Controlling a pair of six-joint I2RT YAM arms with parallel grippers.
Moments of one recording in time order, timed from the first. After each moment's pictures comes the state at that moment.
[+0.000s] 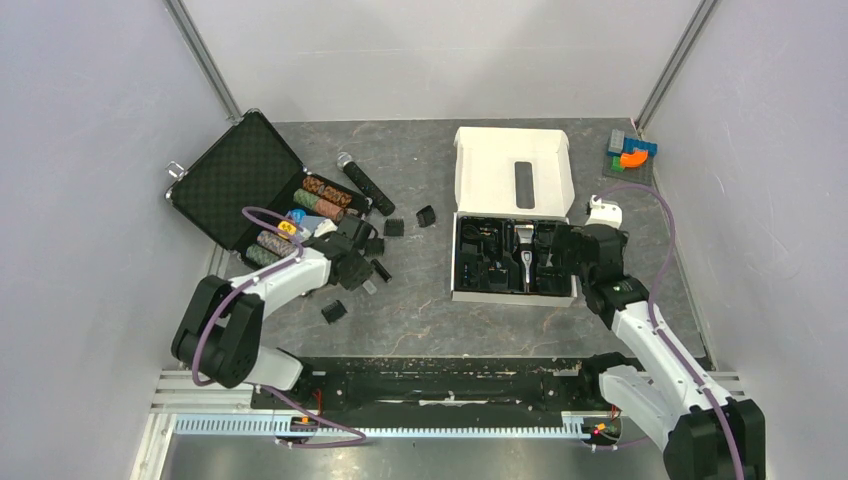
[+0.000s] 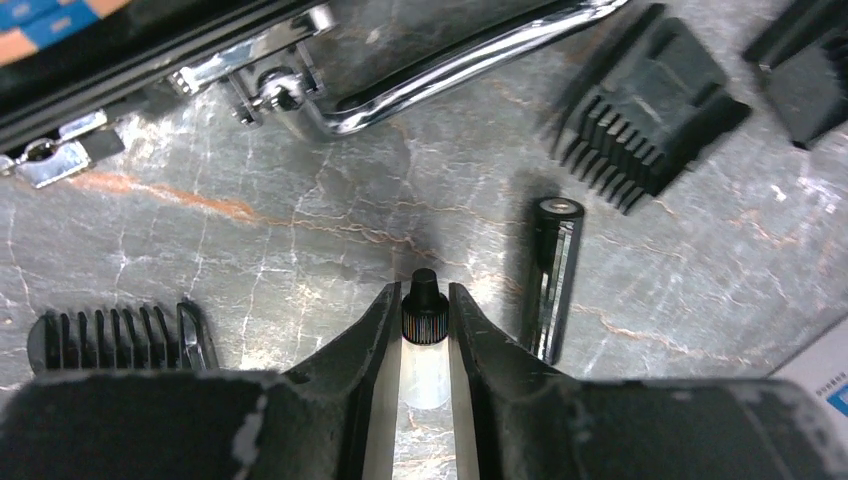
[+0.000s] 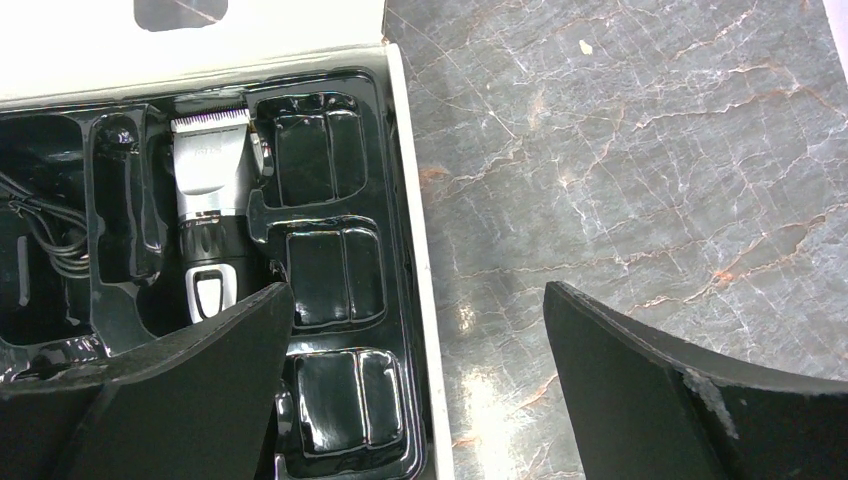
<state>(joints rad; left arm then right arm) -0.46 1.44 0.73 -0.50 -0.27 -1.15 0.22 0.87 0.51 -0.23 0.34 0.22</state>
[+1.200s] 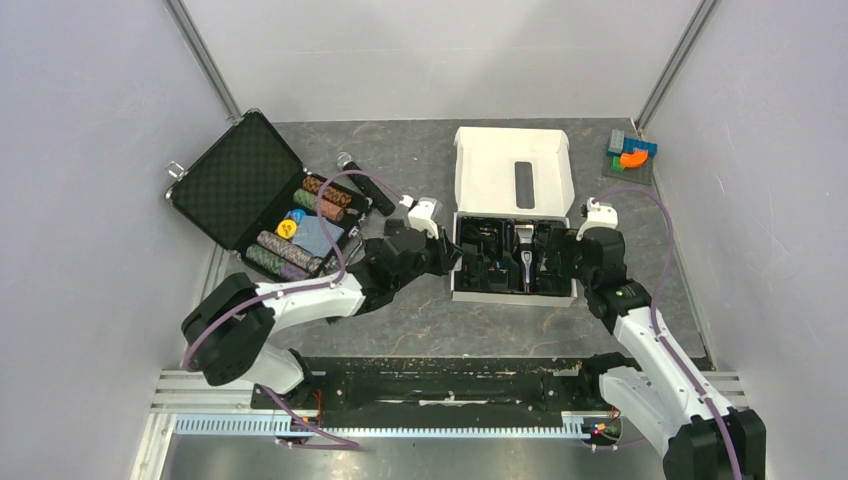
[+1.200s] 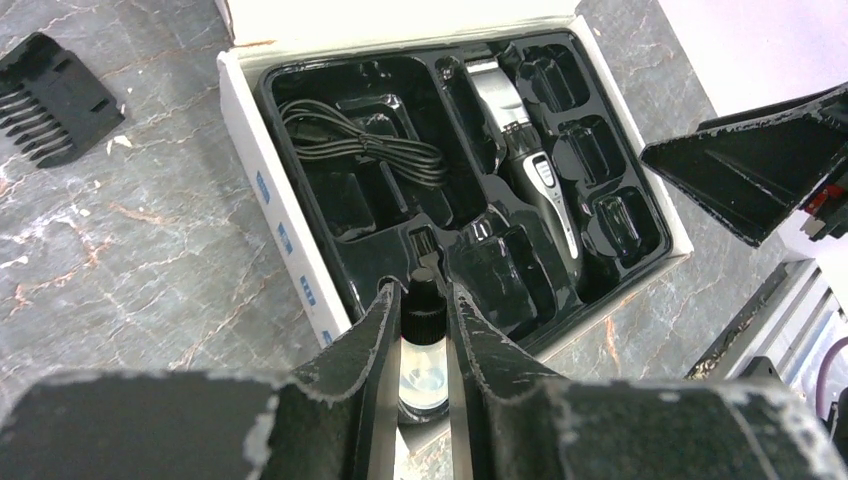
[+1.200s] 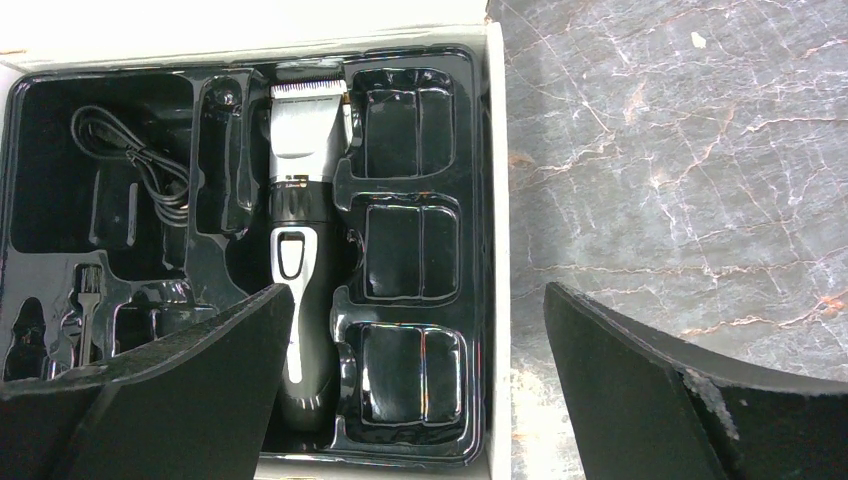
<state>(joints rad) -0.90 1.45 0.73 0.37 -0.16 -0.55 0.20 0.83 0.49 -0.23 0.16 0.24</state>
